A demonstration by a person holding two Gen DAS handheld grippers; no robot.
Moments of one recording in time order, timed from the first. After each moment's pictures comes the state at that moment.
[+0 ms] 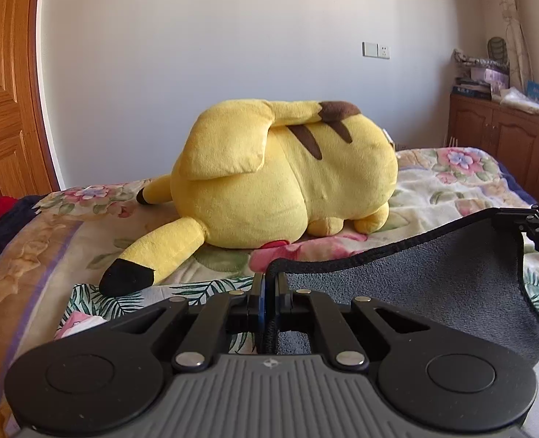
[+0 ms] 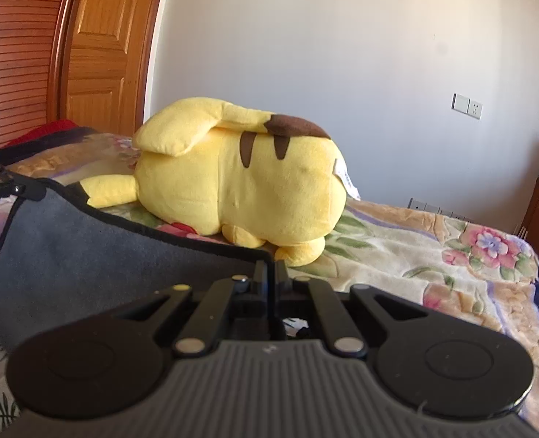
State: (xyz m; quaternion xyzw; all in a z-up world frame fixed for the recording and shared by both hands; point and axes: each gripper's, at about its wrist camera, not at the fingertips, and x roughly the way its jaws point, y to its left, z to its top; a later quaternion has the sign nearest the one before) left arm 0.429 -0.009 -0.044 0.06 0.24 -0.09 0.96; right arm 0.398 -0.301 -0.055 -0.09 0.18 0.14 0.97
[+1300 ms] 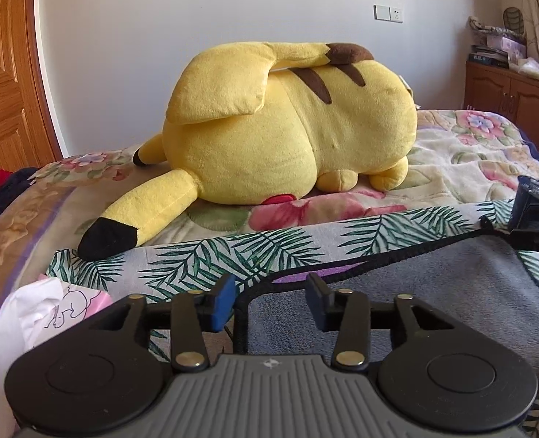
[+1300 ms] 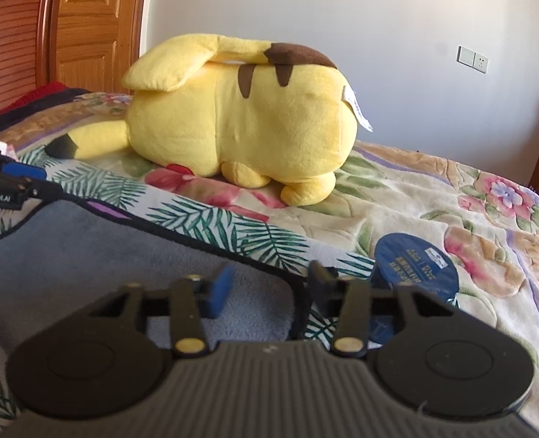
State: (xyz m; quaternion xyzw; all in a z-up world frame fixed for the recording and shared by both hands) left arm 0.453 -0.025 -0.085 0.07 0.29 -0.06 0.95; right arm 0.406 -0.298 -0.090 -0.09 0.25 0.14 0.96
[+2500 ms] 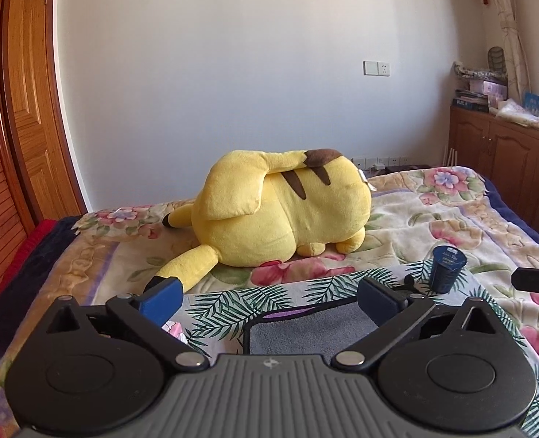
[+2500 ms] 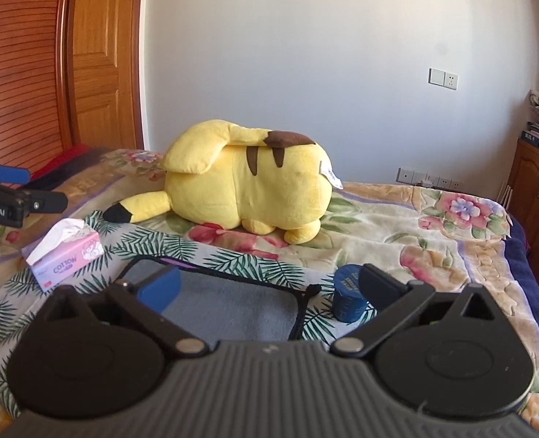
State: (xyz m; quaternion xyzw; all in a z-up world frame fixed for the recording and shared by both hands) left arm 0.317 -0.034 0.069 0.07 0.23 -0.06 0.97; right arm 0.285 -0.309 0.037 -0.05 0.22 0.12 0.97
